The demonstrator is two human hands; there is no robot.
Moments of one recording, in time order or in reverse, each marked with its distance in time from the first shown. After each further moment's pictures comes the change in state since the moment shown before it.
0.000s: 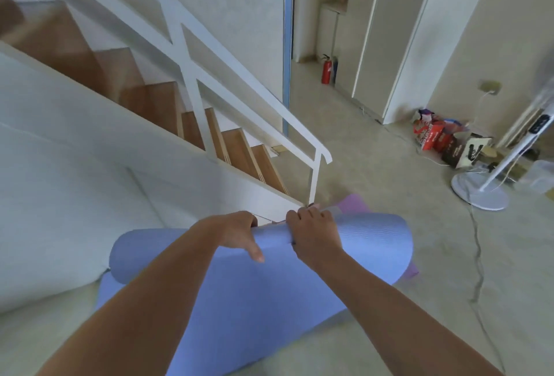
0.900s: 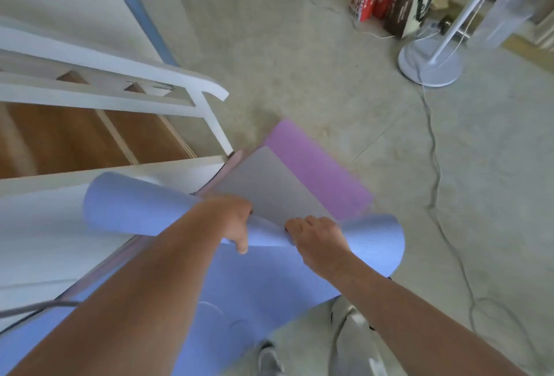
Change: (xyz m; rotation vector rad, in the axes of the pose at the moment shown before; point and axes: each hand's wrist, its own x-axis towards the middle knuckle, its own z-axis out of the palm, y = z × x) left_hand 0.488 0.244 0.068 0.666 -0.384 0.140; right_hand 0.055 0.341 0.343 0.210 -0.036 0.145
